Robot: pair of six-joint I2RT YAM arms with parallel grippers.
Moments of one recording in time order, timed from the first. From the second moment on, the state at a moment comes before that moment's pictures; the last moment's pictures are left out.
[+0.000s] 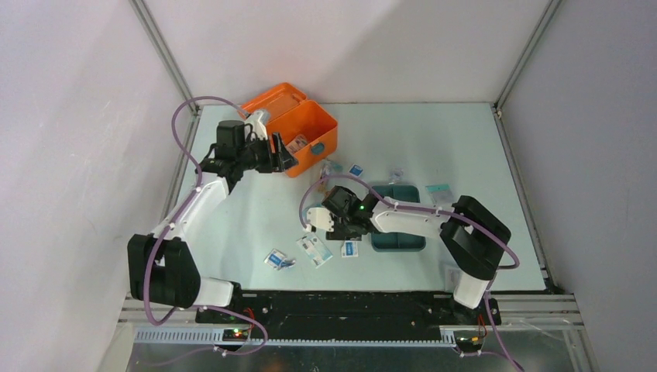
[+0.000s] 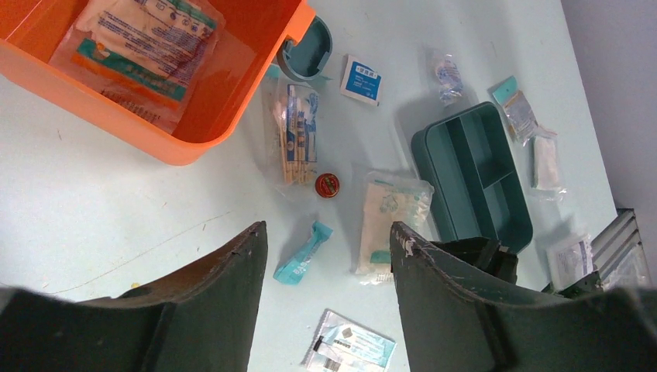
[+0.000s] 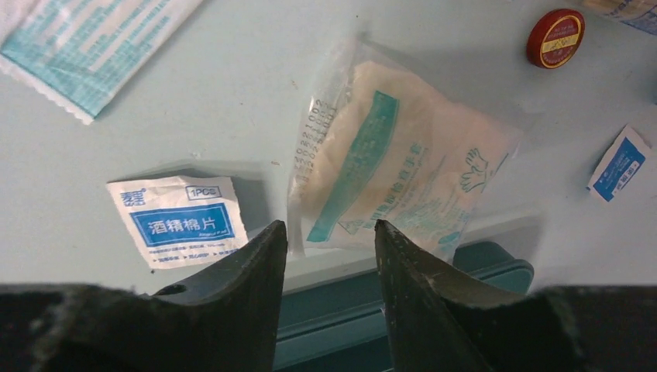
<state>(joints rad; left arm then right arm) -0.16 1.37 1.06 -0.30 0.49 -0.27 1.00 1.75 1.13 -0.47 0.07 -0.65</state>
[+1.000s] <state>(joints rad) -0.27 1.34 1.13 -0.25 0.87 0.24 0.67 1.41 1.32 -0.63 -0.25 -0.59</state>
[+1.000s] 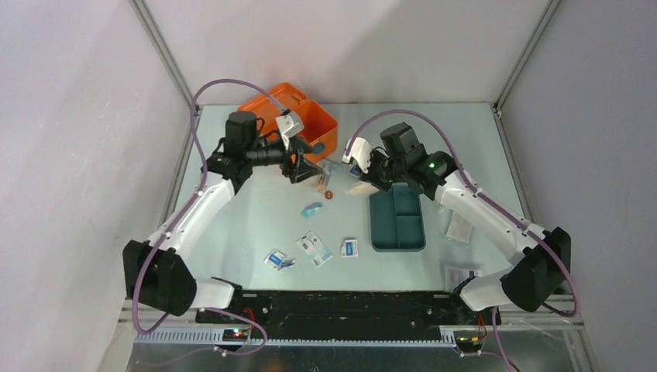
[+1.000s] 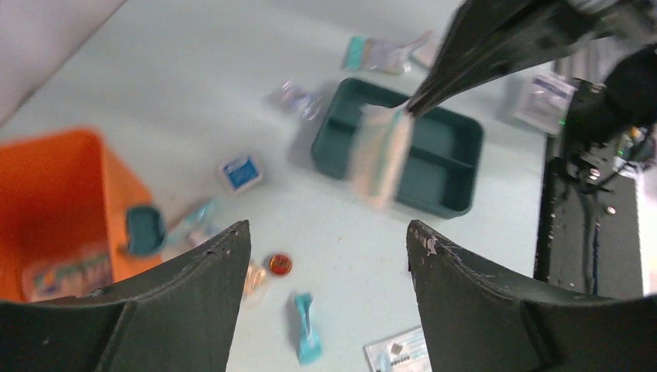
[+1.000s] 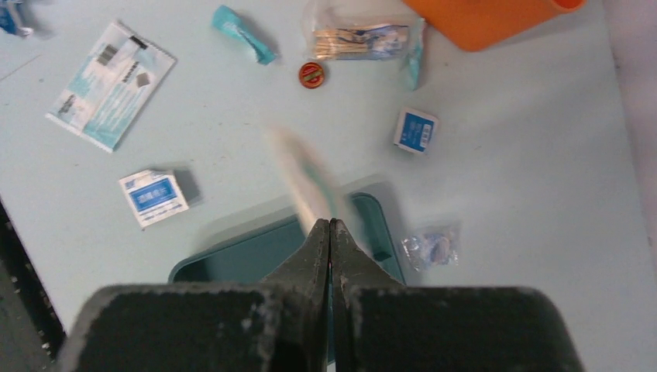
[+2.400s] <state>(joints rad) -0.60 1.69 1.21 -0.05 0.94 0.34 0.51 1.39 1.40 -0.69 -0.48 -0.50</state>
